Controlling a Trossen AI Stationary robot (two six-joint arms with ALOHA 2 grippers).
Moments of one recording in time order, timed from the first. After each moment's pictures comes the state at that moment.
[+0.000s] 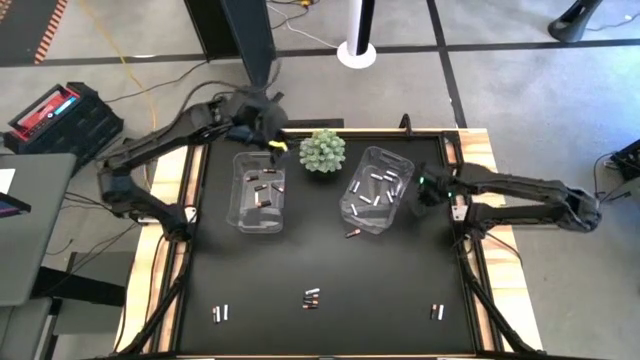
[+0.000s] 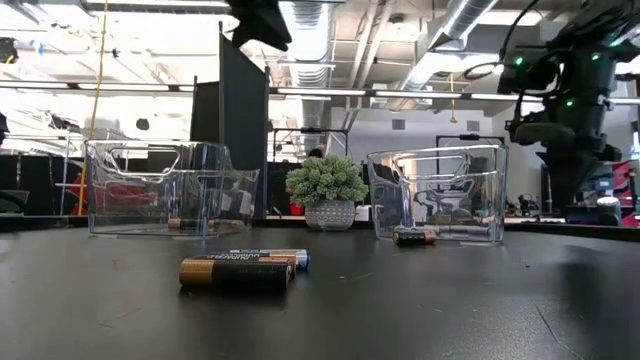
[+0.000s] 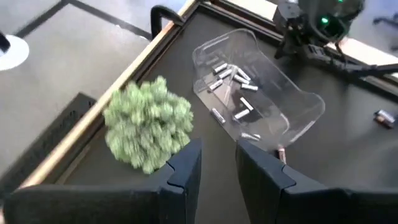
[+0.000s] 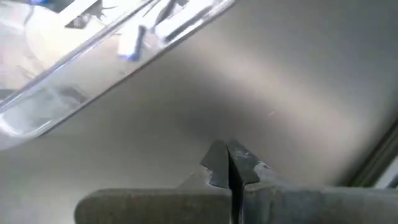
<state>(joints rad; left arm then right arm) 0.41 1.44 1.64 -0.85 0.05 -0.10 -0.47 0.95 0.55 -0.91 0.08 0.56</state>
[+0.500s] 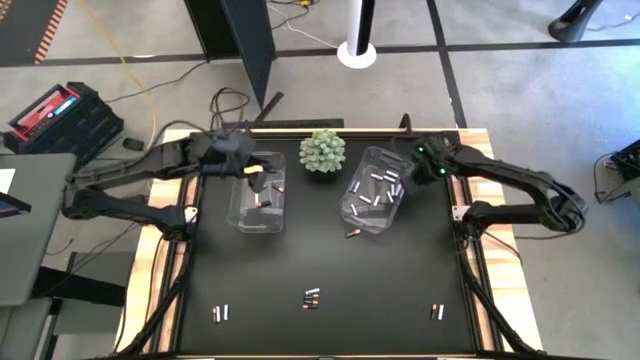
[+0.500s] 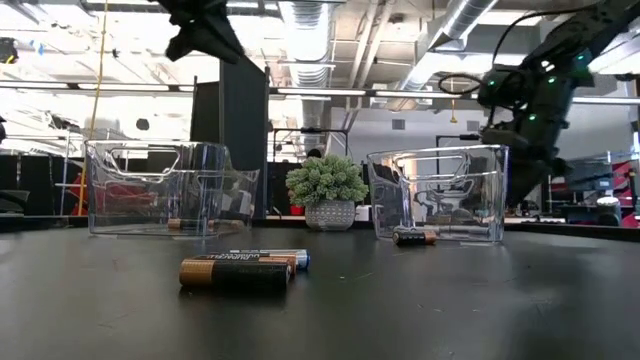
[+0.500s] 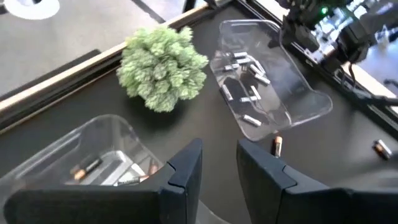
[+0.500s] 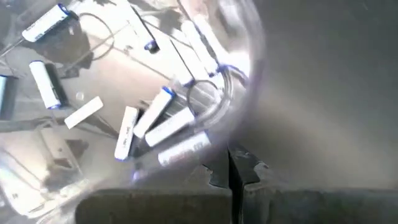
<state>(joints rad) 0.27 1.06 1.15 -0.68 -0.17 -0.46 -0.80 1.12 0.60 -0.65 -0.07 0.24</state>
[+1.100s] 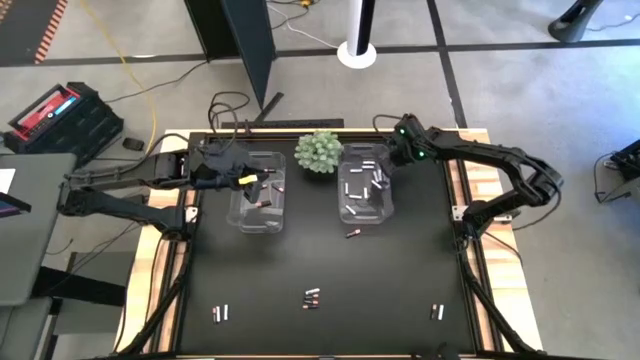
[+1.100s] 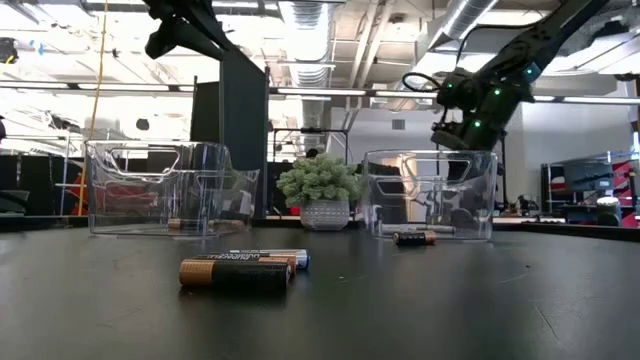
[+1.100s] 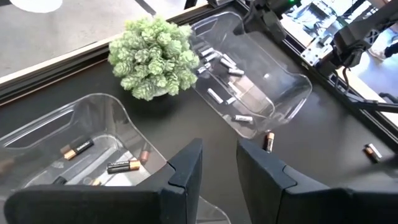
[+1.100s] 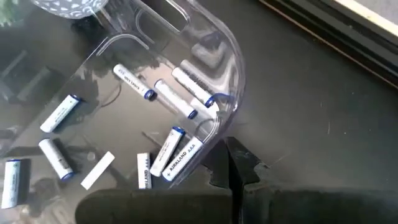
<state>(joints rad) 0.13 0.99 1.08 -0.68 -0.30 -0.60 -0.79 1.41 0.80 -0.39 -0.09 0.12</state>
